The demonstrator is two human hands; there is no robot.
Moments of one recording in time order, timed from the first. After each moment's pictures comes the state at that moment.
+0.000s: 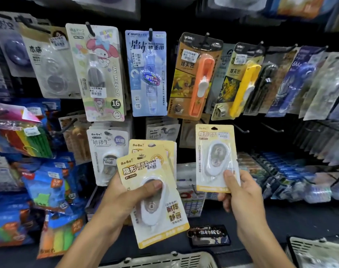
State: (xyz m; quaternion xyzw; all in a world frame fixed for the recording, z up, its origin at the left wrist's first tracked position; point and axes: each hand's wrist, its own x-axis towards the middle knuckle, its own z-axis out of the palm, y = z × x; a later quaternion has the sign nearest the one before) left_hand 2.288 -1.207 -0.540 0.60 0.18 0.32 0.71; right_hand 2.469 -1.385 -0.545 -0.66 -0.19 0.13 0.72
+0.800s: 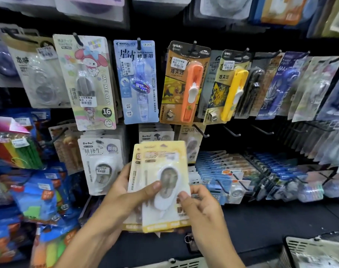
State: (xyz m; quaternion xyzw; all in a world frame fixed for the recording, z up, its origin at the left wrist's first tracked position) left_hand 2.301 -1.207 -0.530 0.58 0.17 0.27 0.75; right_hand 2.409 -1.360 -0.546 -0.62 -0.29 0.24 0.69
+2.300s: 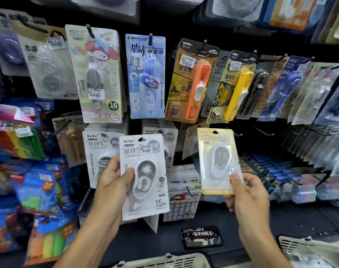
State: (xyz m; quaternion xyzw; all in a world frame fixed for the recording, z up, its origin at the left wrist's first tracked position) left_hand 2.297 -1.206 -0.521 0.51 0.27 0.39 0.72; right_hand 2.478 -1.393 -0.550 -0.67 -0.14 0.03 0.73
